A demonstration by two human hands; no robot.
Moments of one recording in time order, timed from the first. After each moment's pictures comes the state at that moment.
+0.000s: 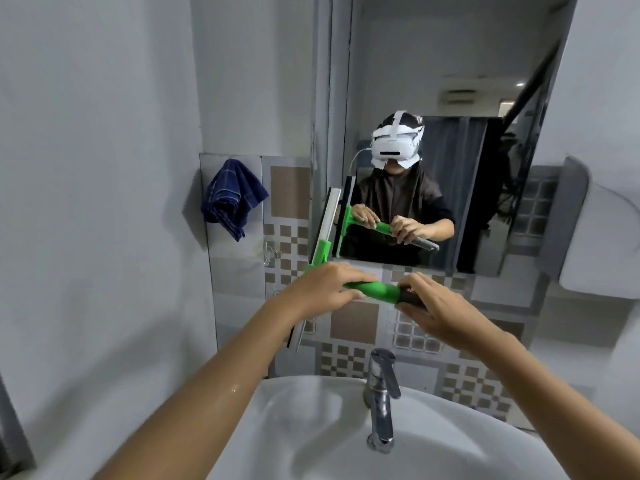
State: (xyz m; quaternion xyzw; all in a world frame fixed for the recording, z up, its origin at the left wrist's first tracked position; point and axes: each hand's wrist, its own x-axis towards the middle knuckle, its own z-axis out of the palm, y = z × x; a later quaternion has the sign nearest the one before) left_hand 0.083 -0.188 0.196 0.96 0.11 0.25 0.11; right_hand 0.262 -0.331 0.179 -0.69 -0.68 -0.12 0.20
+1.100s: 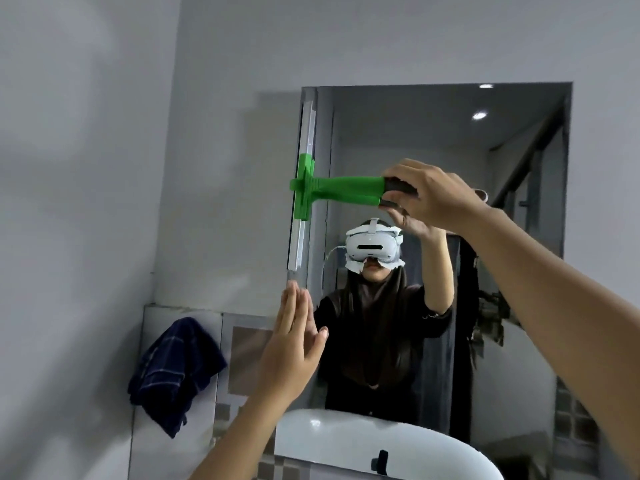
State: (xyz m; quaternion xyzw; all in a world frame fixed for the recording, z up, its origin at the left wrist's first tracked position) left_hand 0.181 -0.021 0.299 0.80 0.17 0.58 -0.04; right_hand 0.329 -0.194 0.540 -0.58 -0.63 -0.45 0.25
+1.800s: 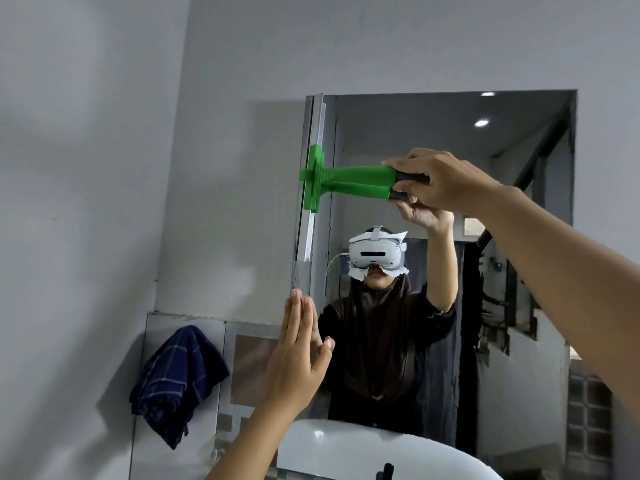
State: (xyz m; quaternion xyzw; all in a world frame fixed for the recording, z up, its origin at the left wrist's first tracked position) left_hand 0.184 -0.024 0.299 0.80 0.19 0.57 -0.03; right_hand 0.335 -0.199 0.572 -0.59 -0.65 -0.43 0.21
